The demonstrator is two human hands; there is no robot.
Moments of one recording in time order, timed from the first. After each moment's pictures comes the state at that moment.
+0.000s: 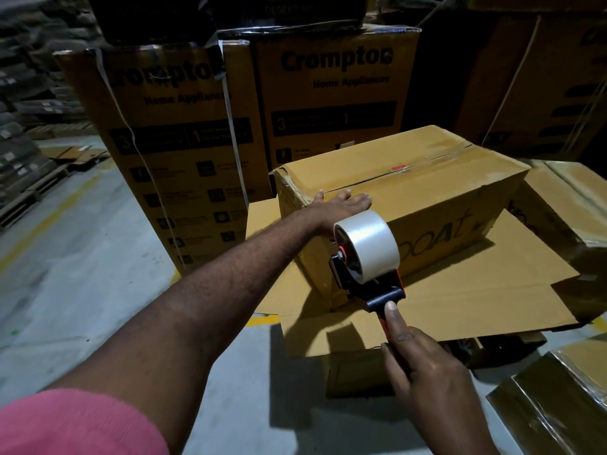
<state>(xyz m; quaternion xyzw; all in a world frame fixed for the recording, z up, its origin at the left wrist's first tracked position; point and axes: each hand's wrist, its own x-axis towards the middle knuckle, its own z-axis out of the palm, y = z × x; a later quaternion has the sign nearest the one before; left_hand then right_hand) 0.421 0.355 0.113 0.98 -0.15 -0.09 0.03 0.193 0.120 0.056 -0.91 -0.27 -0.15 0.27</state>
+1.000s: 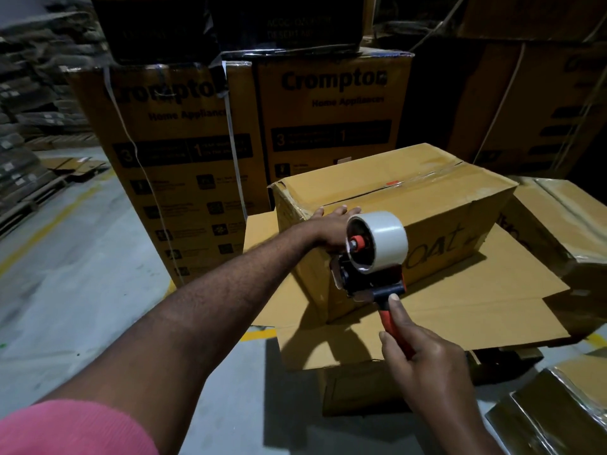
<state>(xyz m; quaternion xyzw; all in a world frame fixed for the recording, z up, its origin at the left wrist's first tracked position) 0.392 0.346 0.135 0.98 -0.12 -0.12 0.12 0.208 0.129 0.082 -0.91 -0.16 -0.15 0.36</state>
